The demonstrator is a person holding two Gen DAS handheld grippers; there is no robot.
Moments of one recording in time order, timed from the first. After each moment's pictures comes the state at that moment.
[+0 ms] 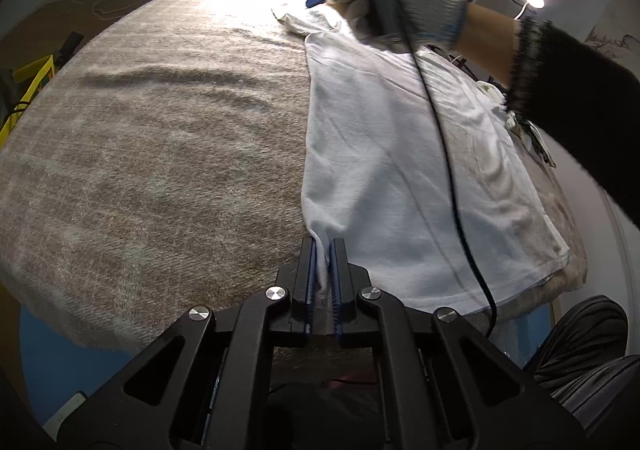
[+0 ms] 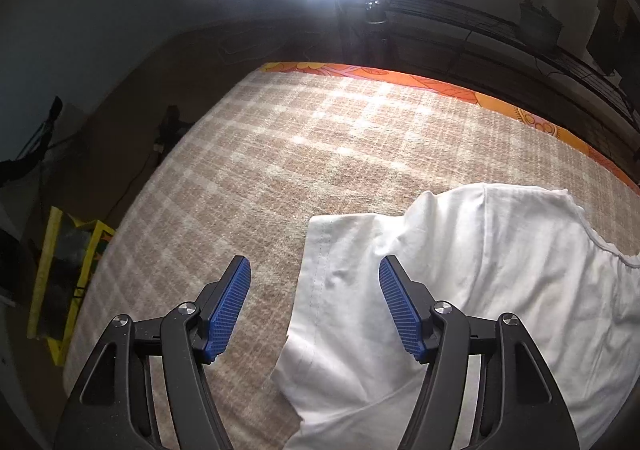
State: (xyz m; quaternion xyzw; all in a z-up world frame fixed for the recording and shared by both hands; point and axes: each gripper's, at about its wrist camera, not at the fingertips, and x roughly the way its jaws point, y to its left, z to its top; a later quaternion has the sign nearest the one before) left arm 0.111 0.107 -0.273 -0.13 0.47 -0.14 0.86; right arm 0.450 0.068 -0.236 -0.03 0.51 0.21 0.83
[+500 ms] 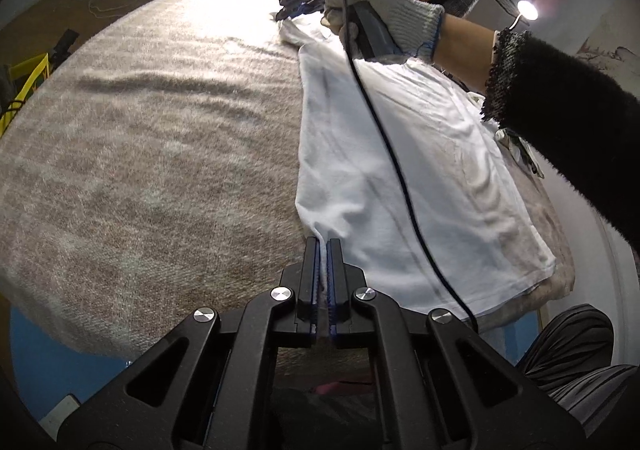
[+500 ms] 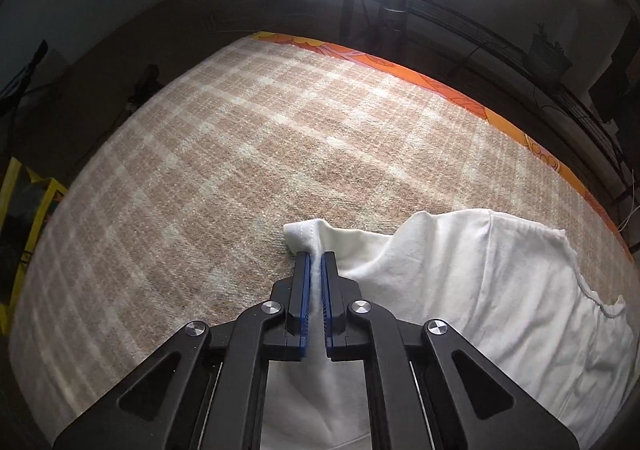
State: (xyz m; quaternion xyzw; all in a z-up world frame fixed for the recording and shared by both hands) left arm 0.112 0.112 -0.263 -0.15 0.45 -0.16 0.86; right arm 0.456 0.079 -0.249 -0.13 0.51 0.19 0.83
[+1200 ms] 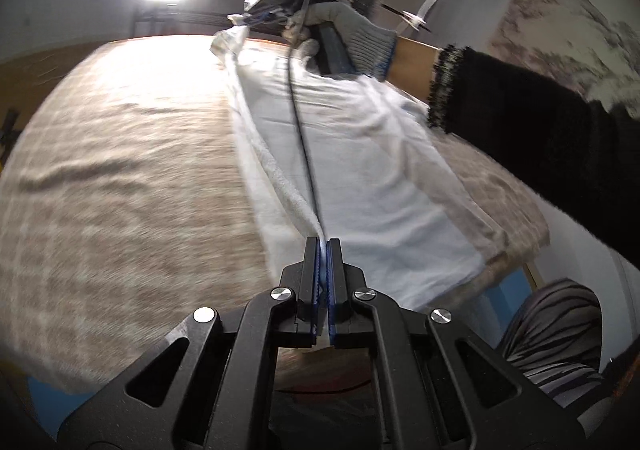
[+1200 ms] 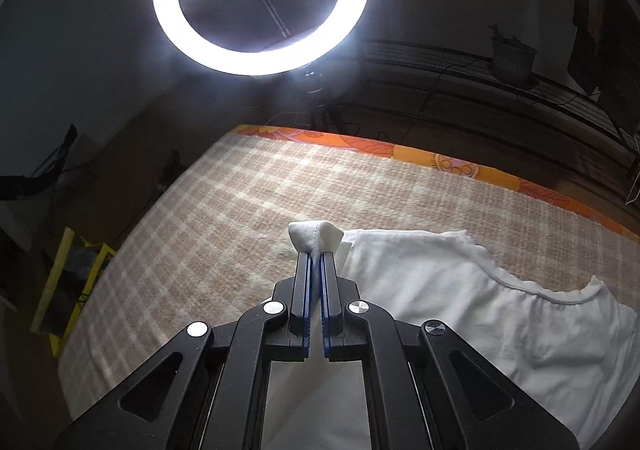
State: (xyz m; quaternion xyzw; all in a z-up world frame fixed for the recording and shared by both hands) left arm 0.114 0.040 -0.210 -0.07 0.42 -0.27 0.86; right arm 0.451 -0.064 -0.181 0.01 0.43 0.23 0.87
